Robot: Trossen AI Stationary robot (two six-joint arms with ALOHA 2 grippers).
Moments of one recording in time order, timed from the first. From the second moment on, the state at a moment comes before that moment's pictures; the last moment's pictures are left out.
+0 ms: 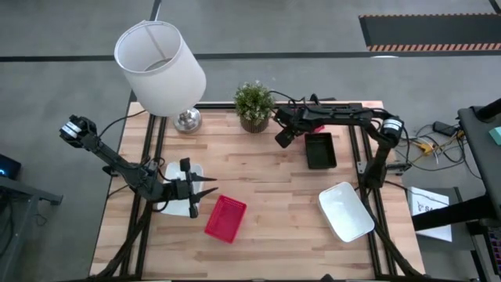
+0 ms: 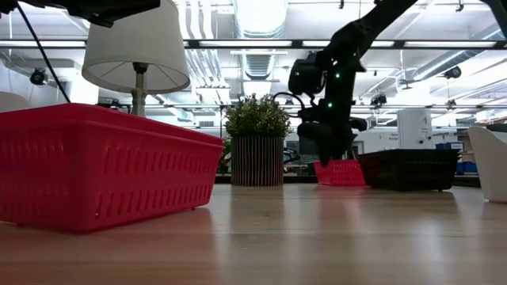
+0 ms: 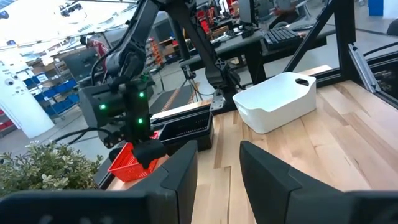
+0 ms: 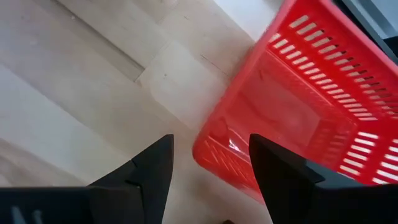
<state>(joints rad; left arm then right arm) -0.61 0.97 0.43 0.51 -0.80 0.27 -0.48 1.81 1.21 -0.70 0.28 0.32</state>
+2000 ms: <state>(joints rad) -0.59 0.97 0.43 0.52 -0.83 0.35 0.29 1.61 1.35 -0.72 0.31 0.05</state>
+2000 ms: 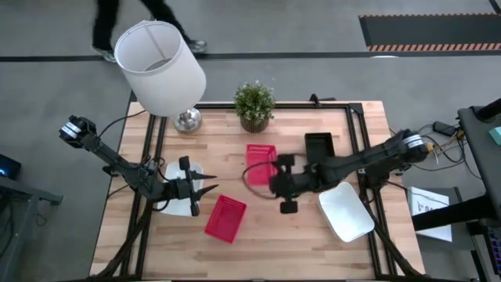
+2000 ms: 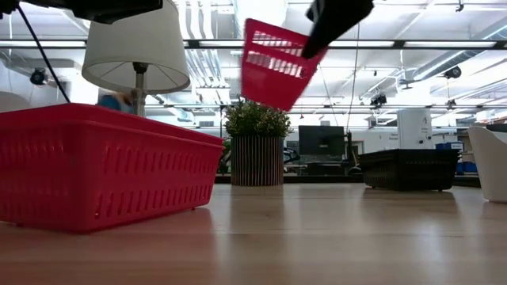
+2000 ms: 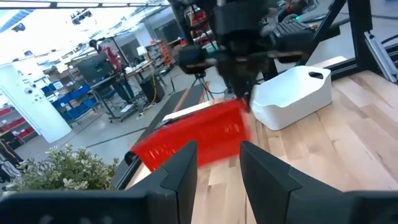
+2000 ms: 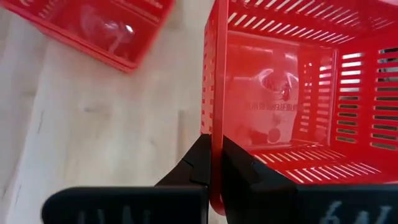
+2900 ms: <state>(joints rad) -0.63 1.03 0.44 0.65 -0.59 0.29 0.35 2.12 1.81 -0.78 0.15 -0.09</state>
